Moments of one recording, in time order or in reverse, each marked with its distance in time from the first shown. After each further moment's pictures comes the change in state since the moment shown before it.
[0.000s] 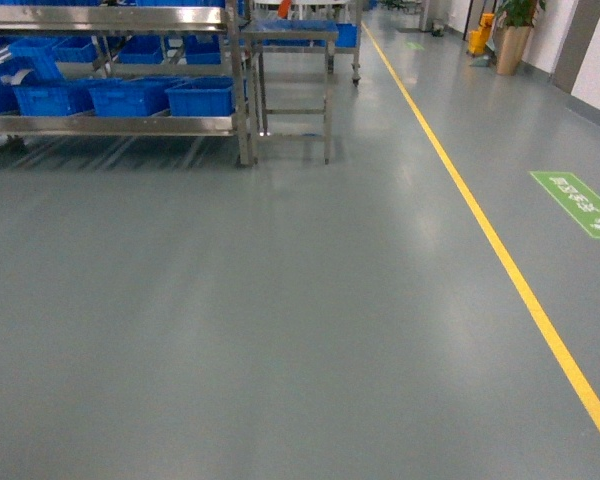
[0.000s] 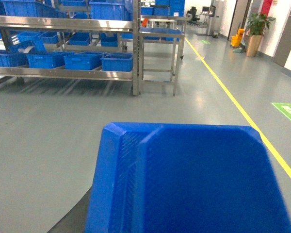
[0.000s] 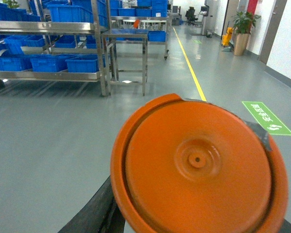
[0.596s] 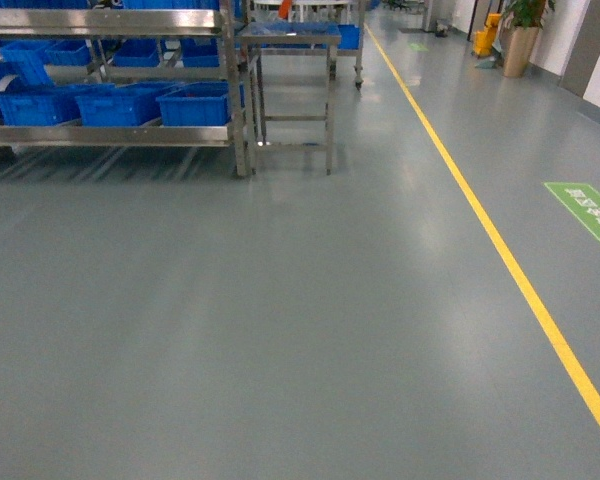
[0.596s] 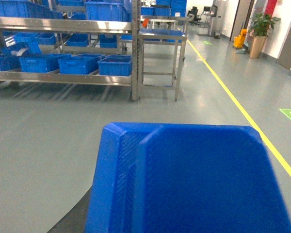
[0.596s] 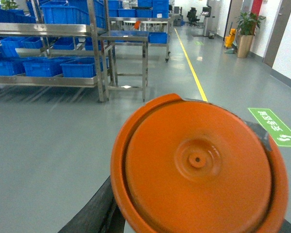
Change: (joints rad) left arm 0.000 0.000 0.000 0.001 0.000 0.000; right arm 0.000 0.000 0.000 -0.003 0.000 0.000
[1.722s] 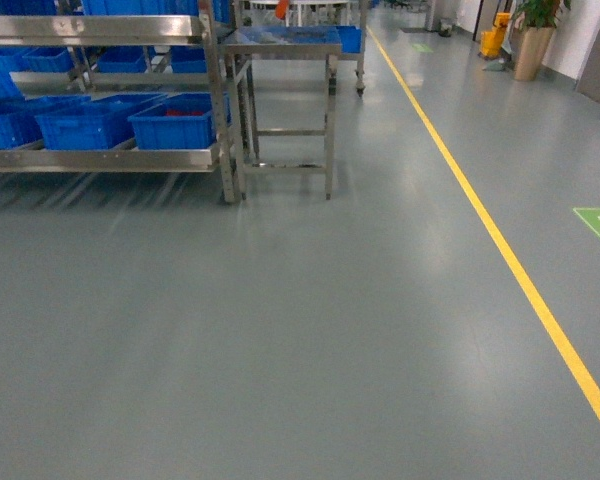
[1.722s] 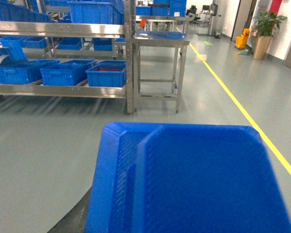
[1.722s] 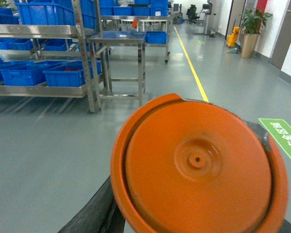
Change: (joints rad) left arm 0.000 0.000 0.000 0.001 0.002 0.000; right arm 0.000 0.000 0.000 0.000 0.000 0.000
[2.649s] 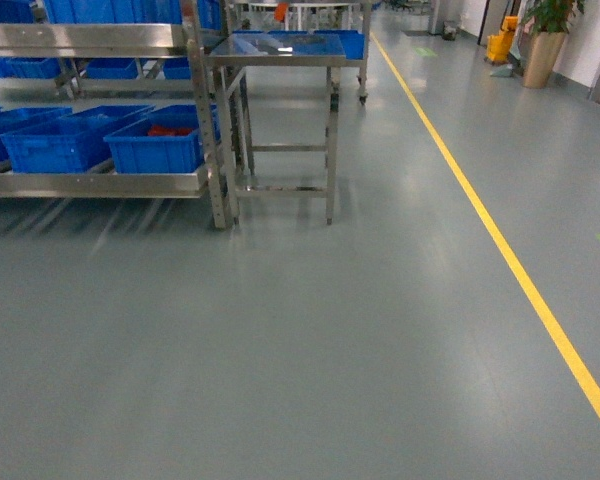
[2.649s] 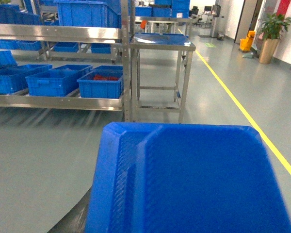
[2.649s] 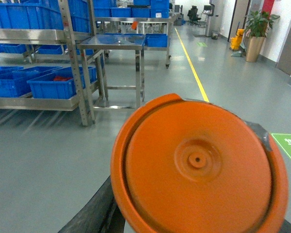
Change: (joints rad) left arm 0.000 0.000 0.000 0.000 -0.001 0.000; right arm 0.000 0.000 0.000 0.002 0.000 0.000
